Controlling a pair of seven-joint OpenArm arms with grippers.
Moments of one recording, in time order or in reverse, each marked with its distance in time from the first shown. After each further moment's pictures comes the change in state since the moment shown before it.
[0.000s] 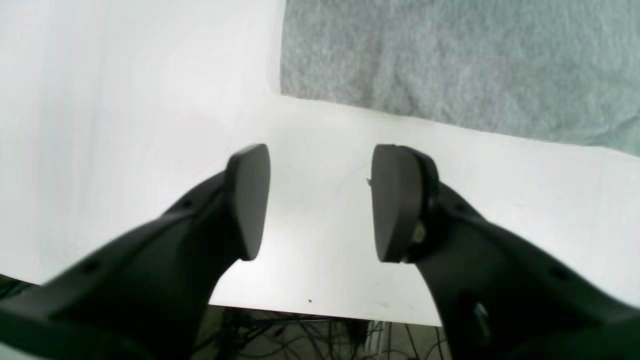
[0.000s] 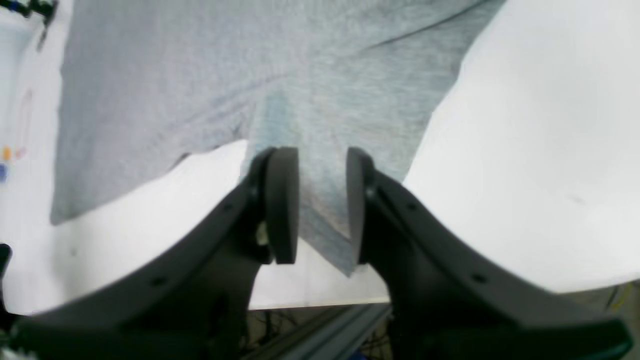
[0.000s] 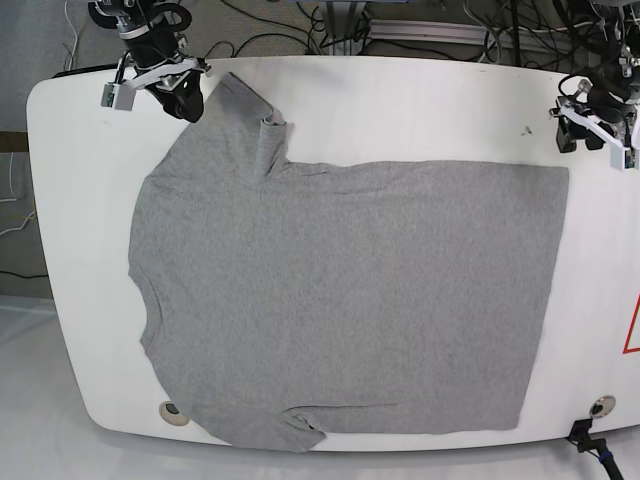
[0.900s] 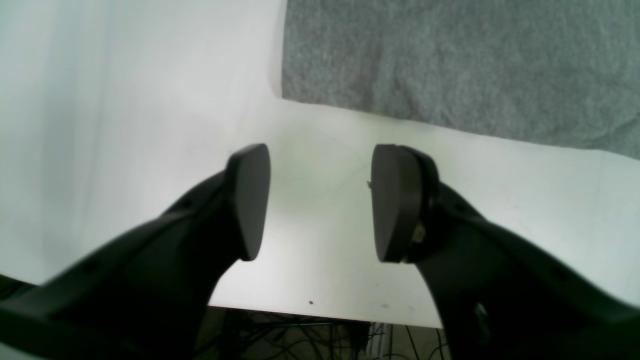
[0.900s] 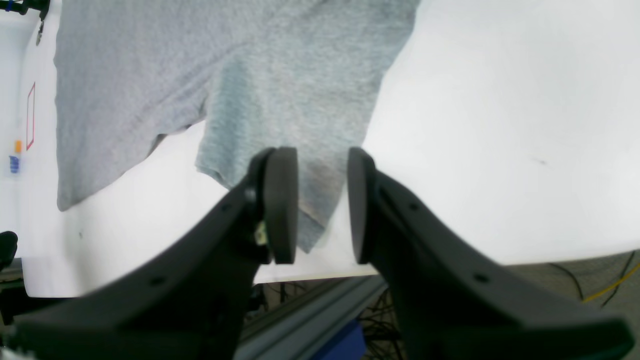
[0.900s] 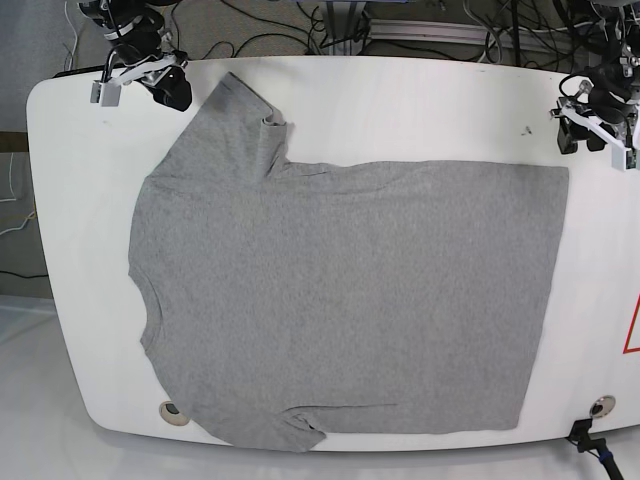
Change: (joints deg) left arm 0.0 0.2 -0.4 0.3 0.1 -0.2 -0.2; right arm 4.9 -0.6 10.3 -8.9 8.0 8.5 -12.6
